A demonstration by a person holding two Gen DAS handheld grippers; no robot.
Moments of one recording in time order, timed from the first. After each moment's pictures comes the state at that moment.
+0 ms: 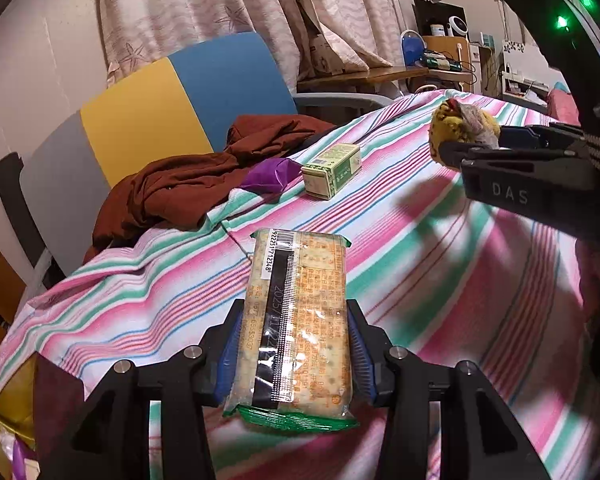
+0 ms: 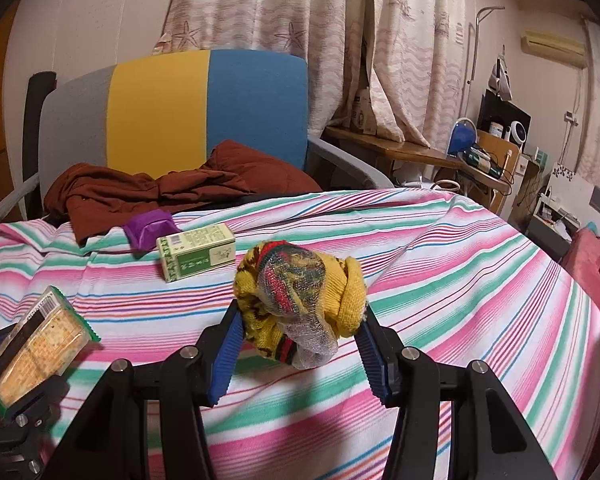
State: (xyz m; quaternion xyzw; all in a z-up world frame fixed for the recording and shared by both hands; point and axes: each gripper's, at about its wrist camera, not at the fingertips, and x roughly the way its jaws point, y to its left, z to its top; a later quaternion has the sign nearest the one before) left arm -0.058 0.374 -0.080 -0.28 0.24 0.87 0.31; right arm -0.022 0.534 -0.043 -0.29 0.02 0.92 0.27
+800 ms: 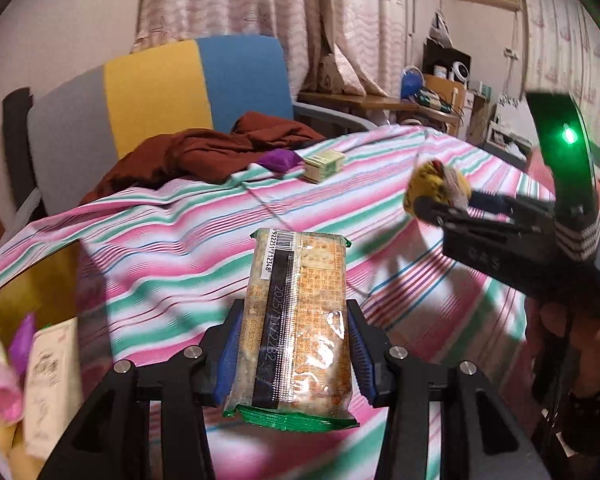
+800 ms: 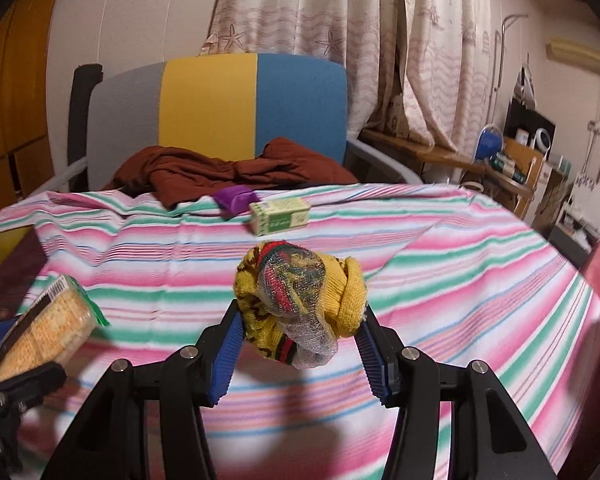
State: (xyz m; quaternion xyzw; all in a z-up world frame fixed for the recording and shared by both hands) left arm 0.003 0.263 -0.044 -0.32 0.13 0.87 0.35; right arm 0.046 0.448 -0.032 -0.29 0.03 0.93 0.20
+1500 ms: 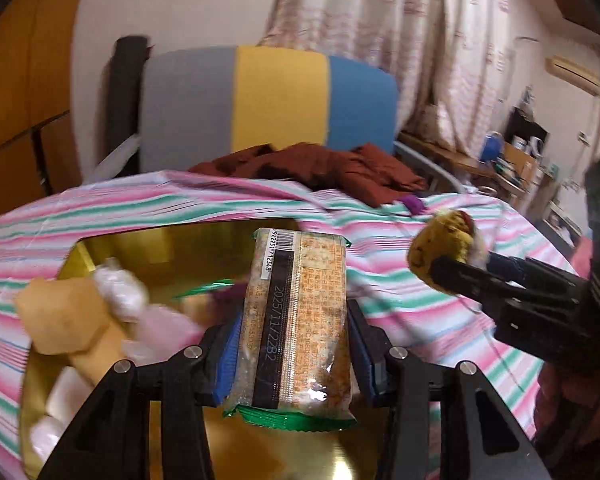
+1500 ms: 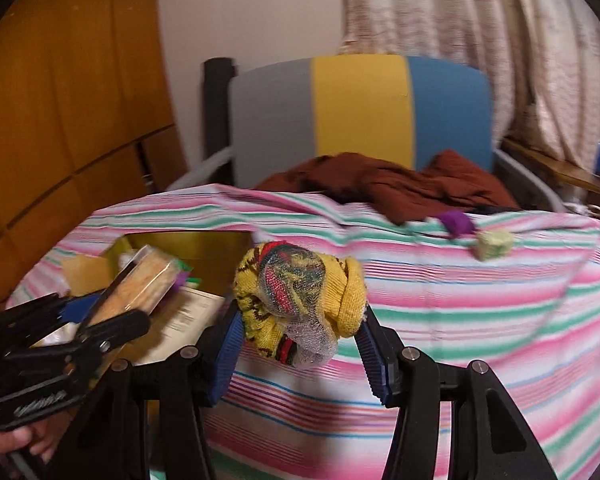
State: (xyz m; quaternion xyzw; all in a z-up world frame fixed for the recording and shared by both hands) left arm -0.042 0.089 -0.010 -0.34 0.01 0.91 0.22; right arm 0.003 0.277 0.011 -0.31 0.05 0.95 -0.04
